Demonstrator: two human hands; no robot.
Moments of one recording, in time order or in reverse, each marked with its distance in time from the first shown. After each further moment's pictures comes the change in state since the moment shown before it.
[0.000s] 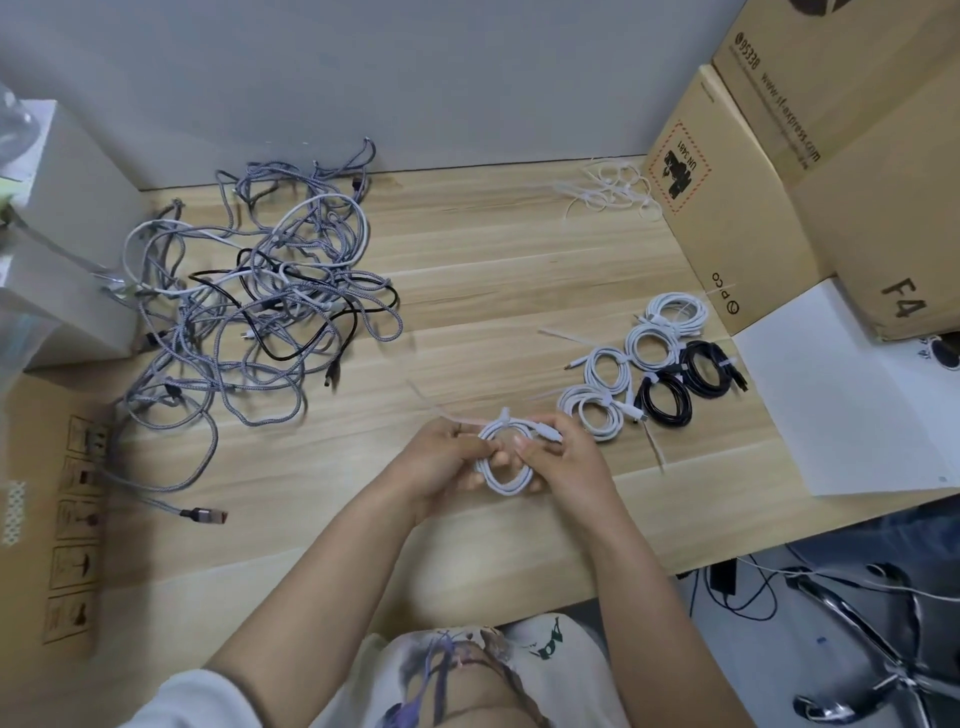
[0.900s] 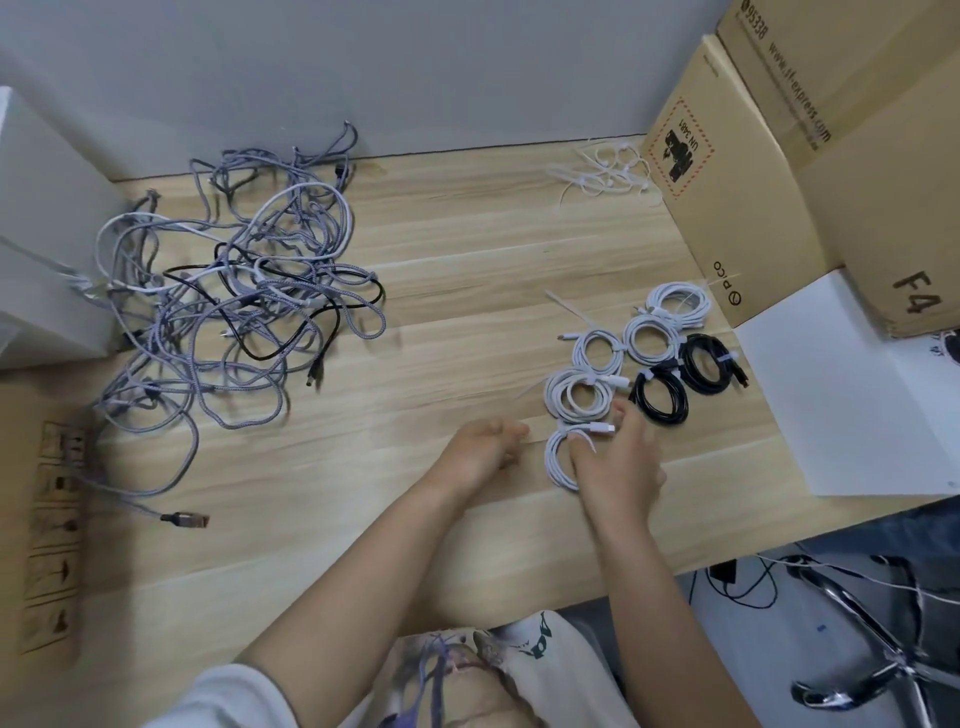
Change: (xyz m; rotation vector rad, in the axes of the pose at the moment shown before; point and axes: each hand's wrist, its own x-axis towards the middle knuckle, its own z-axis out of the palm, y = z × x) left_hand 0.006 0.021 0.047 0.026 0.054 -0.070; right_hand 0.020 0.026 -0.041 -0.614 0.579 0.062
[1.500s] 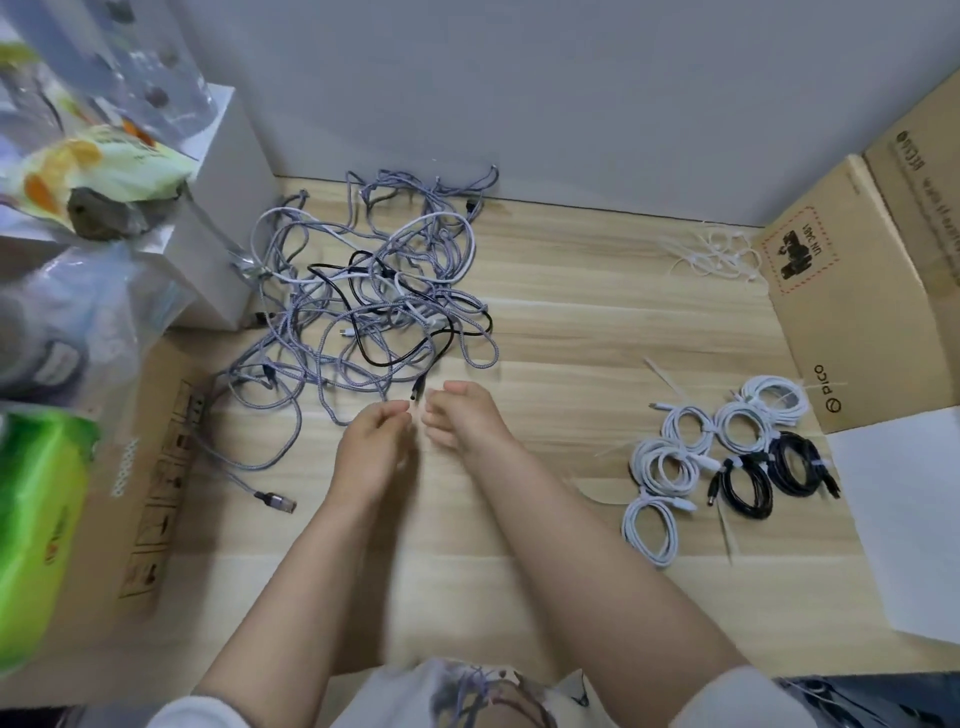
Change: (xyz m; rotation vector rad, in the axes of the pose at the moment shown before) left_hand -0.021 -0.024 -0.164 -0.275 0.596 0.213; right_hand -0.054 -0.190 0.124 0.557 -0.908 0.207
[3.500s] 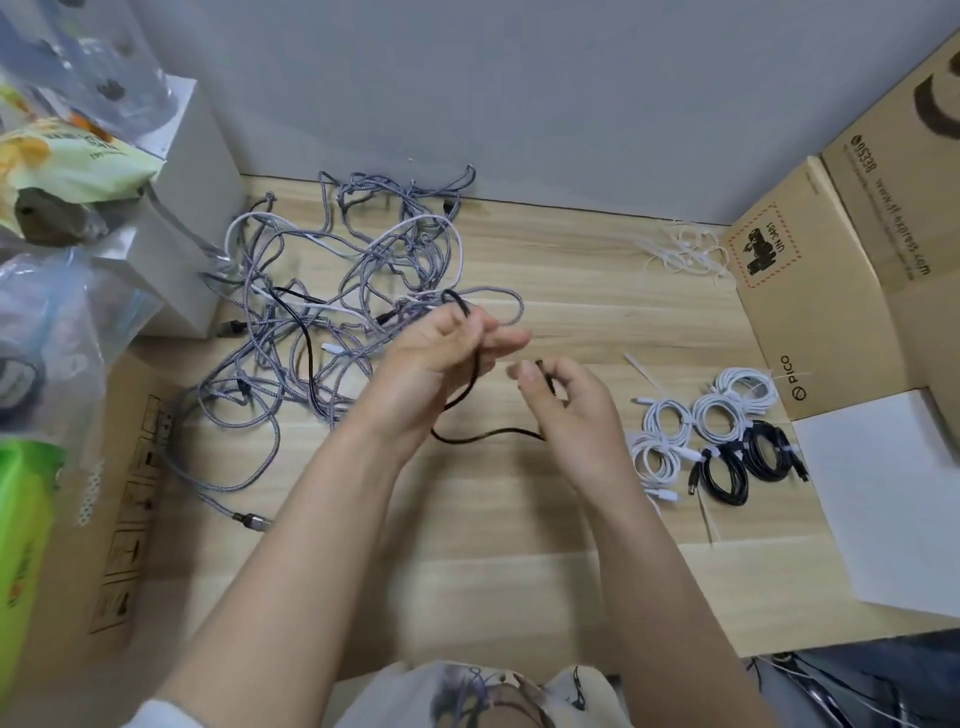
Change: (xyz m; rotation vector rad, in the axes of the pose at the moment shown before) left_hand -0.028 0.098 0.031 -0.353 -0.661 0.233; right_hand -0.095 -0.033 -0.057 -0.400 0.285 -0.667
